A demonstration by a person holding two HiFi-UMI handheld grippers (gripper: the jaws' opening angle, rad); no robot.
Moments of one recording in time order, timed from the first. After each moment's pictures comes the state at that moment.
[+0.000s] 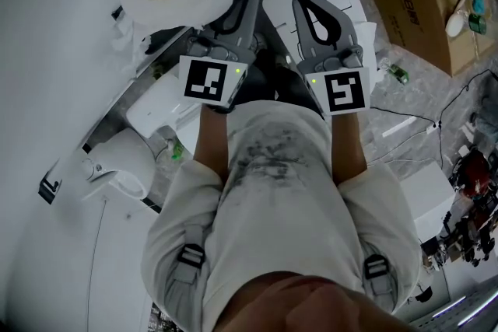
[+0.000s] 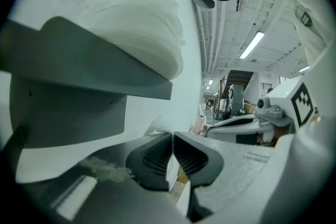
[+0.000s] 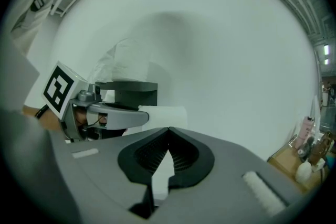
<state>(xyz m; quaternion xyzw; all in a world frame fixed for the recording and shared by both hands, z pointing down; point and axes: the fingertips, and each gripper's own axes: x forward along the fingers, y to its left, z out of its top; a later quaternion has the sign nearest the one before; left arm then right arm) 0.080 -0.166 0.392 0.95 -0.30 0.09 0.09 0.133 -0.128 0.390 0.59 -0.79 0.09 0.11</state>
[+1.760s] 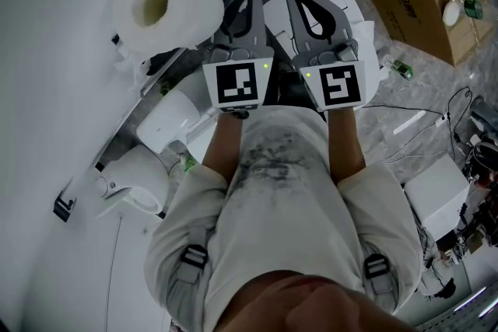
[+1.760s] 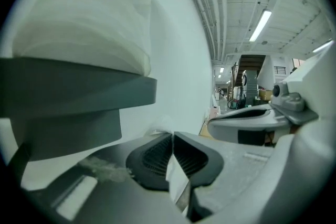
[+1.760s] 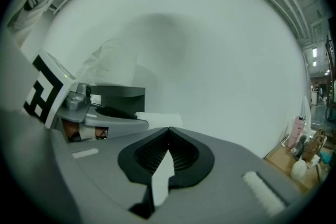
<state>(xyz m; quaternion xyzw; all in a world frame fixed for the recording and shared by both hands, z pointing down) 0.102 -0.181 0.393 0.92 -0.37 0.15 0.04 0.150 -0.145 0.380 0.64 -0.76 0.08 0.09</state>
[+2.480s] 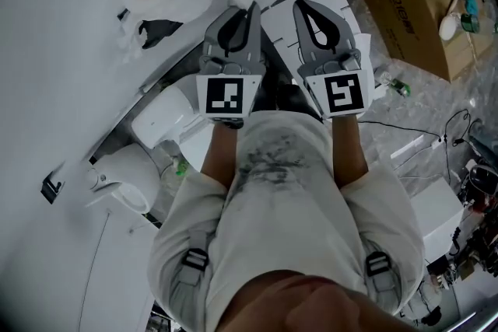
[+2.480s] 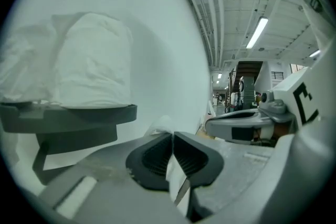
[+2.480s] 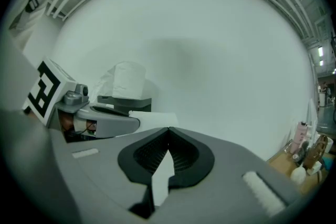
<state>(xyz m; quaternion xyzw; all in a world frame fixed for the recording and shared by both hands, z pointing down) 0.098 -0.126 0.361 0.93 -0.36 0.11 0.05 0.163 -0.101 0.351 0.61 -0.79 0.06 0.07</state>
